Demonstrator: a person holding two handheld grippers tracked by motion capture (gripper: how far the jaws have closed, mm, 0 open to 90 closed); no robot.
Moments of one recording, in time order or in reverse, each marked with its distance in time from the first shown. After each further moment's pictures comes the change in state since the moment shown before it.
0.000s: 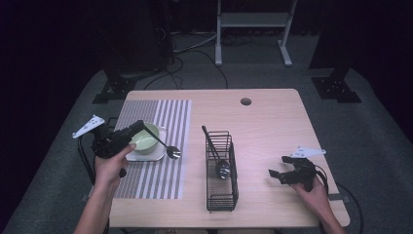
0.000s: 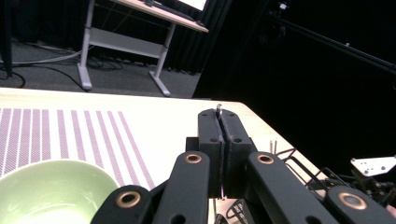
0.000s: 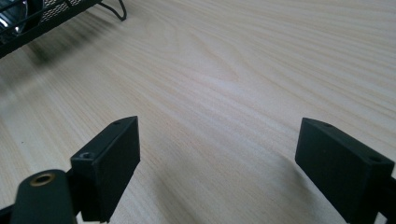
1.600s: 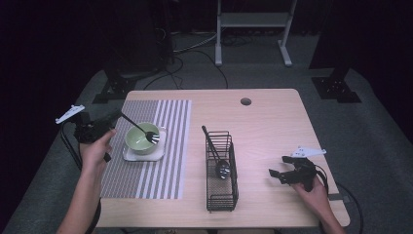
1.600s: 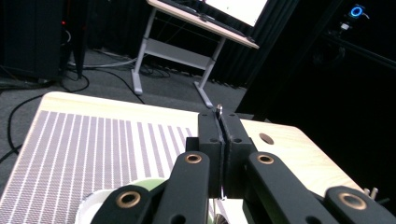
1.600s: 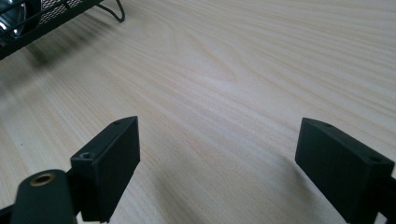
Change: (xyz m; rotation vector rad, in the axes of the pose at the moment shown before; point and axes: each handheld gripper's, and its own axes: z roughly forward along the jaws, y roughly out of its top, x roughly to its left) left arm 0.067 0.025 -0.004 -0.047 0.197 -0.055; right arm -0.001 0.000 0.000 -0.002 -0.001 0.011
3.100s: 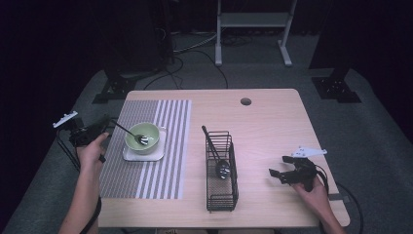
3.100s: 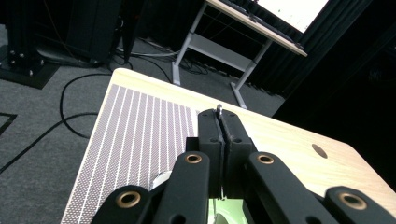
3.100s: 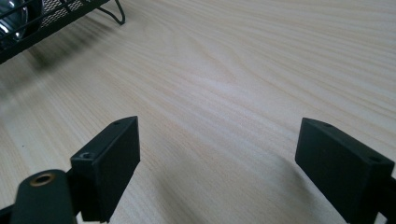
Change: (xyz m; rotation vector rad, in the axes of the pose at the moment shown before) left arm 0.058 -0.024 0.008 0.005 0.168 -0.108; right arm 0.000 0.000 -0.001 -0.008 0.002 0.006
